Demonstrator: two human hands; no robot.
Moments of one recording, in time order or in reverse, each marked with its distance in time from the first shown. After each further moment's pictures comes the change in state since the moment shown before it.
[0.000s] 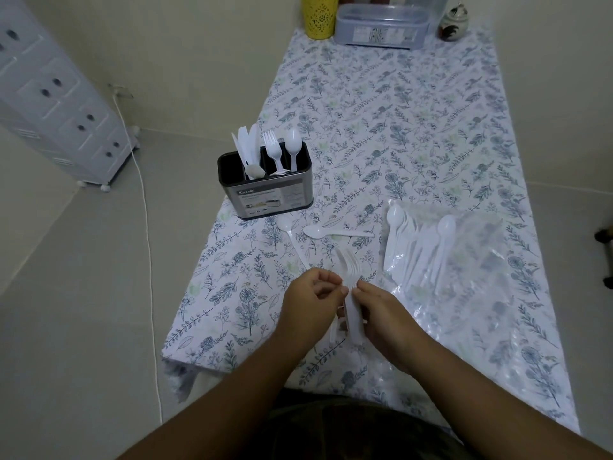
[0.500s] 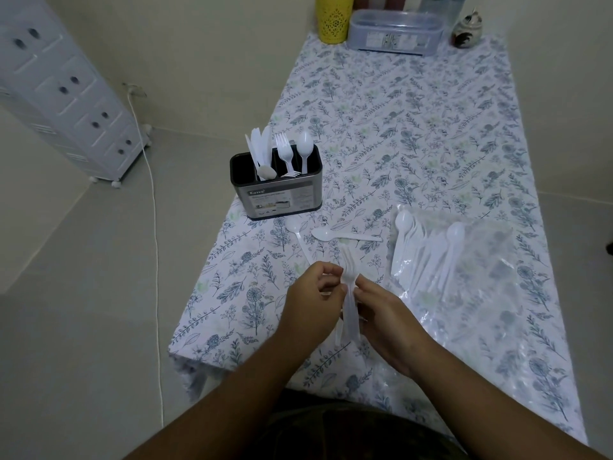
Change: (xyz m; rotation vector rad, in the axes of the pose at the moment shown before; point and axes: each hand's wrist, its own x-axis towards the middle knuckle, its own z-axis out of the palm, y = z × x) left_hand -0.001 0.006 -0.008 0.070 0.027 0.115; right_hand -0.004 -0.008 0.009 0.025 -0.120 -0.088
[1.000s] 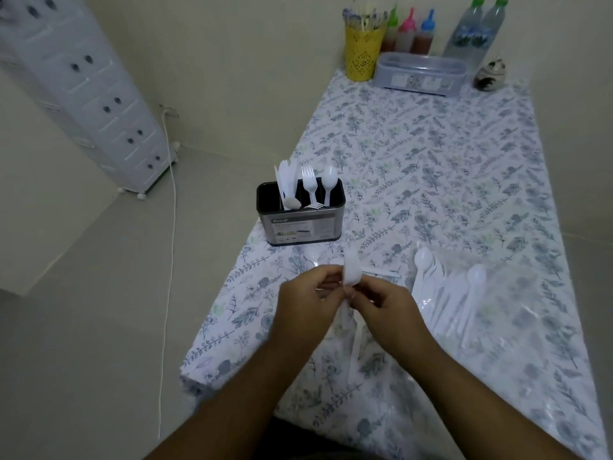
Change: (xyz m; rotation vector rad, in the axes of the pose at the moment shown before) left_hand 0.024 0.036 -0.038 0.160 0.163 0.317; right_hand 0.026 -0.054 0.026 -0.575 0.091 -0.453
